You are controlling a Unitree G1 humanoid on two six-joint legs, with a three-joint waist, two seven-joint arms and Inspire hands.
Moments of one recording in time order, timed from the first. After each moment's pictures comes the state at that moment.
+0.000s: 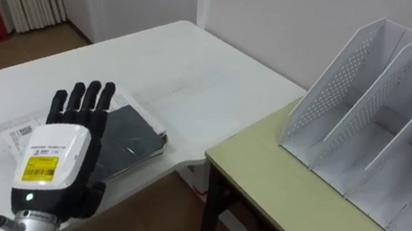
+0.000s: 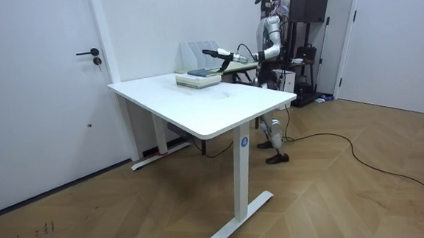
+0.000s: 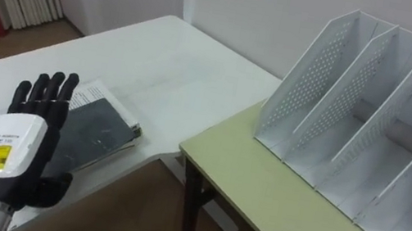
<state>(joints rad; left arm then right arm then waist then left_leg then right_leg) 0.11 0.34 -0.17 -0.03 1.01 0.11 0.40 0.07 -0.25 0.15 1.35 -0.32 0.10 -0.07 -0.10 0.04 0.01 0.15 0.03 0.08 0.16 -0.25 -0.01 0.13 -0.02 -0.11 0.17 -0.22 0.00</state>
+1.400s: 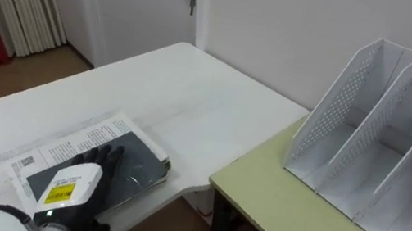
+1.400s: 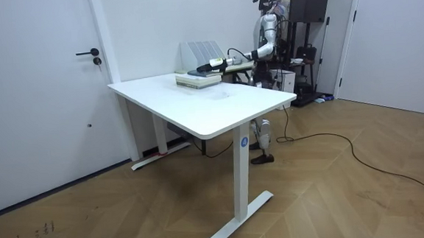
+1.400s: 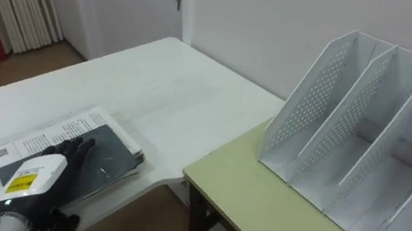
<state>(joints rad) 0.04 0.33 -0.24 0.12 0.82 0.20 0.12 0.07 -0.27 0.08 1.27 -0.32 0.20 -0.04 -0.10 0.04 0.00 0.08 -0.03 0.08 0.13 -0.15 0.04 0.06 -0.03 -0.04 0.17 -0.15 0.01</state>
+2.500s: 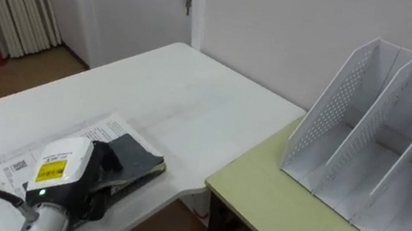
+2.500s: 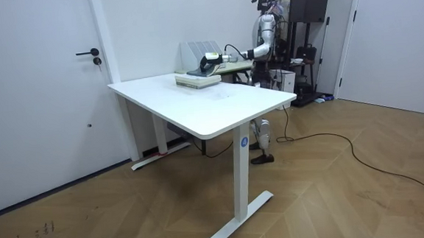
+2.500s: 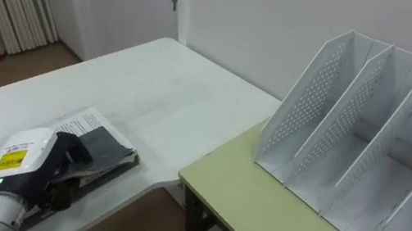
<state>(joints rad) 0.00 0.31 -0.17 0.08 0.86 0.21 0.19 0.07 -0.27 0.08 1.24 -0.31 0.22 -0.04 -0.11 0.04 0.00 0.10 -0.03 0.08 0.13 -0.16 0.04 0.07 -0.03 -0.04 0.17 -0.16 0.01</state>
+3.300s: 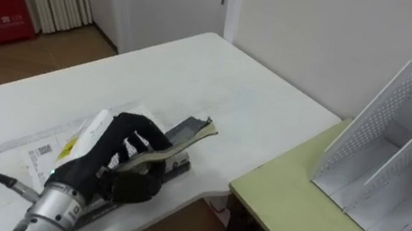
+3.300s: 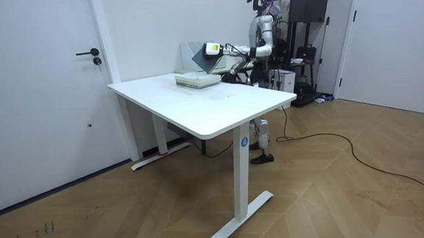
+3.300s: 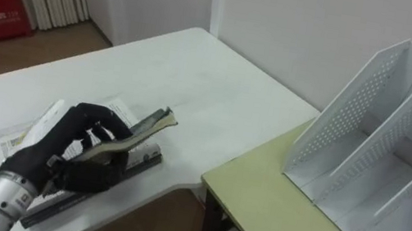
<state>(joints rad) 0.04 0.34 -0.14 -0.22 0.24 0.02 0.00 0.10 -0.29 0.15 0.46 -0.23 0.03 0.26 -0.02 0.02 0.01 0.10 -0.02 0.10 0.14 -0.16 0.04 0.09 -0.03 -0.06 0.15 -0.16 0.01</state>
